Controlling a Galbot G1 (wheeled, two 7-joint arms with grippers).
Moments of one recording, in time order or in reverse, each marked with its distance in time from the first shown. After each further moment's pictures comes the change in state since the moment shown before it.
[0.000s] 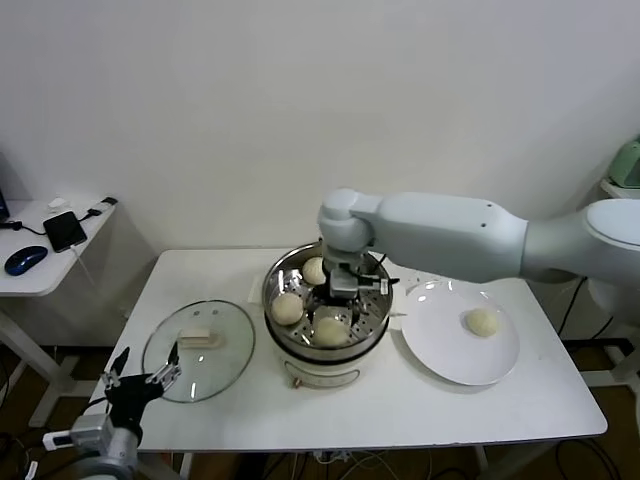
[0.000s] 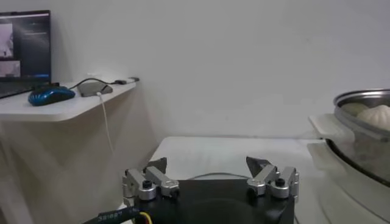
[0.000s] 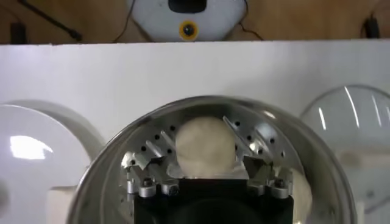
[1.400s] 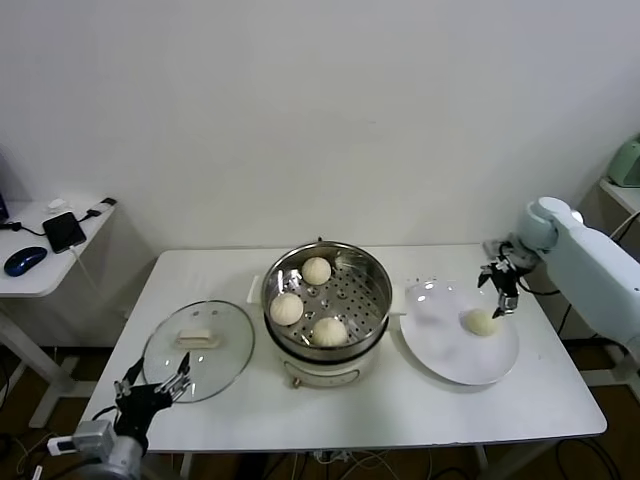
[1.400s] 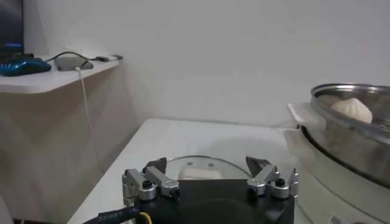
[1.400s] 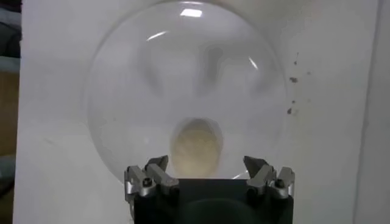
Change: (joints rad) left arm 0.027 0.000 0.001 0.000 -0.068 0.055 0.047; right arm -0.565 -0.363 0.831 -0.487 -0.365 -0.444 -0.148
